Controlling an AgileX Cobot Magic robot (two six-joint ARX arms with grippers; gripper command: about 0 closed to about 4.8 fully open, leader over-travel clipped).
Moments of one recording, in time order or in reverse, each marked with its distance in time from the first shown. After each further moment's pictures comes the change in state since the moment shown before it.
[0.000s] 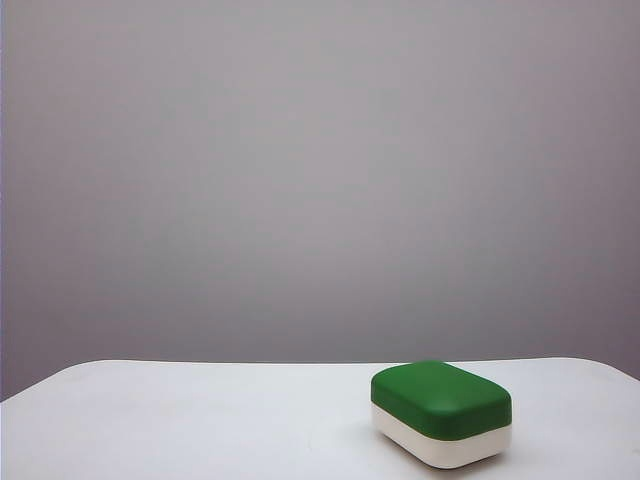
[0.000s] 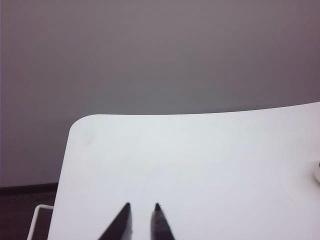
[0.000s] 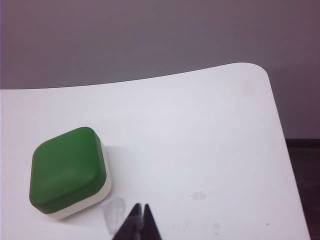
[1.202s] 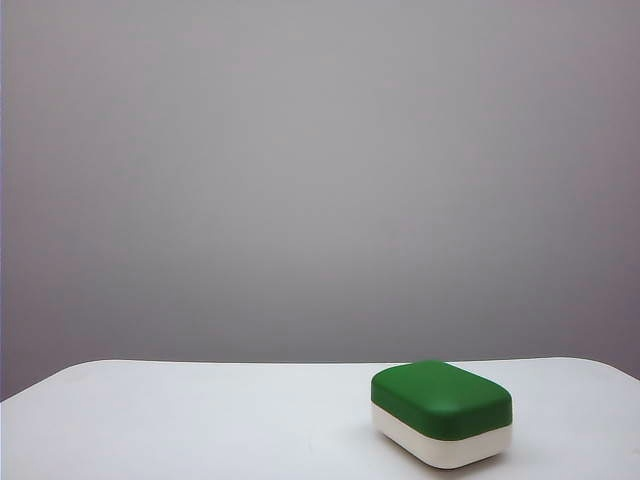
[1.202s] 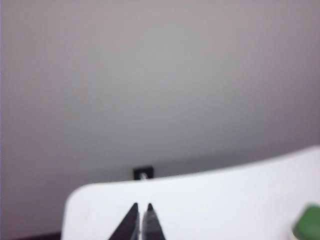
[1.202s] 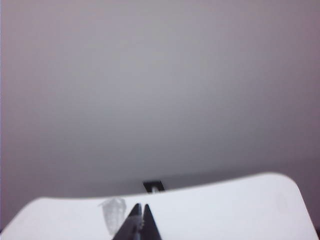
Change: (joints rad) left arm 0.000 0.349 0.375 0.070 0.059 0.051; right arm 0.000 0.118 0.193 0.261 -0.005 0.156
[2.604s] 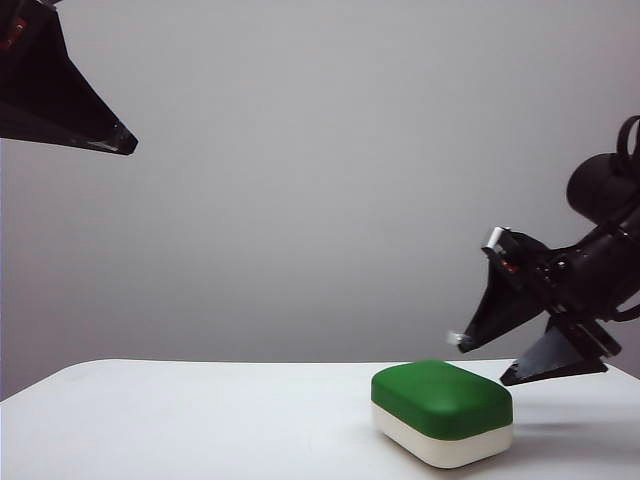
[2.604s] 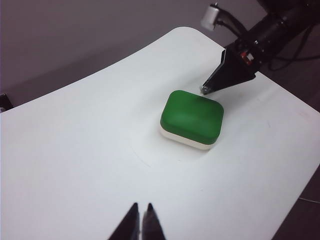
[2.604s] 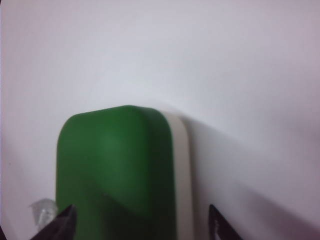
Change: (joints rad) left arm -0.143 0.435 0.123 -0.098 0.390 0.069; right arm 0.035 1.594 0.749 -0.289 -0.575 -0.356
